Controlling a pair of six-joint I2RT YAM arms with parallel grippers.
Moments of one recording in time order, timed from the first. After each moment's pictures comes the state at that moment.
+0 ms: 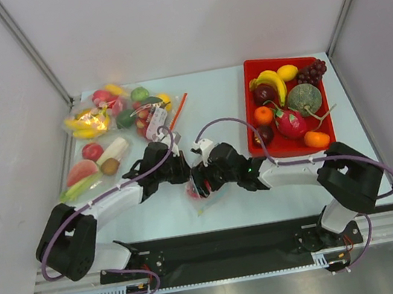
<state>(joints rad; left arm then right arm) -0.57 1.37 0.65 0.00 0.25 -0.50 0.96 1.59 0.83 0.17 -0.09 0.36</state>
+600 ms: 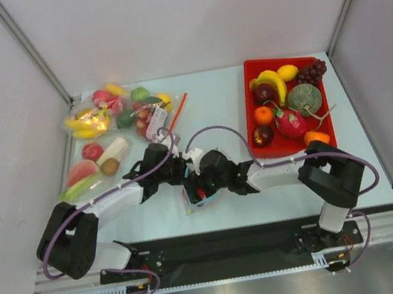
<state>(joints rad) -0.57 1.38 0.63 0.01 0.25 -0.49 1.00 1.70 0.88 0.17 -0.11 0.32</state>
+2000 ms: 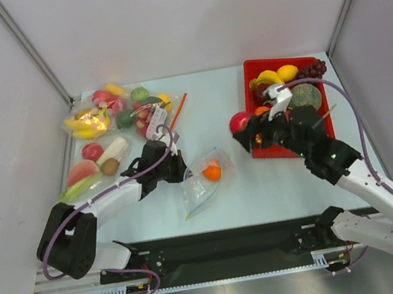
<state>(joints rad) -0.54 1.38 0.67 -0.05 0.24 -0.43 0.69 0.90 0.90 -0.21 -0.04 0.30</state>
